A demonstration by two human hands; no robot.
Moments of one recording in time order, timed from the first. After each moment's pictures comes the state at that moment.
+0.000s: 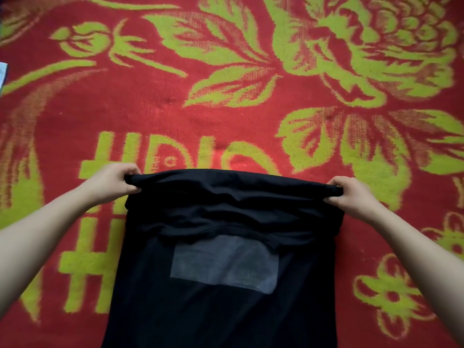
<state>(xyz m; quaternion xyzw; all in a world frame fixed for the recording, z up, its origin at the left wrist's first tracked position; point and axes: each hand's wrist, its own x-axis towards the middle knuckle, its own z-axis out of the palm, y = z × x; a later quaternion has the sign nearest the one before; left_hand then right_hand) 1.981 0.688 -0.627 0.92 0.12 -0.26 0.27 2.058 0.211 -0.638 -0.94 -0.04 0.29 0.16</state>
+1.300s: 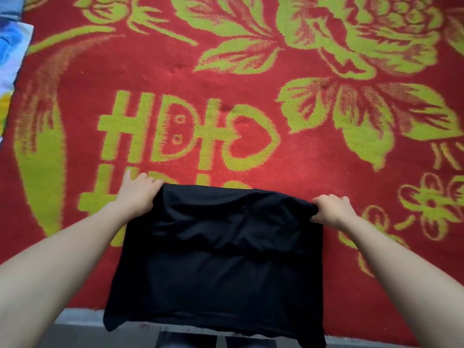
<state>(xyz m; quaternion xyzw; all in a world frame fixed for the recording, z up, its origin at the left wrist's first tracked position) 1.849 0.631 -0.650 0.92 -0.02 -0.36 -0.14 1.930 0.213 -0.640 -0.91 -0.13 0.37 -0.12</state>
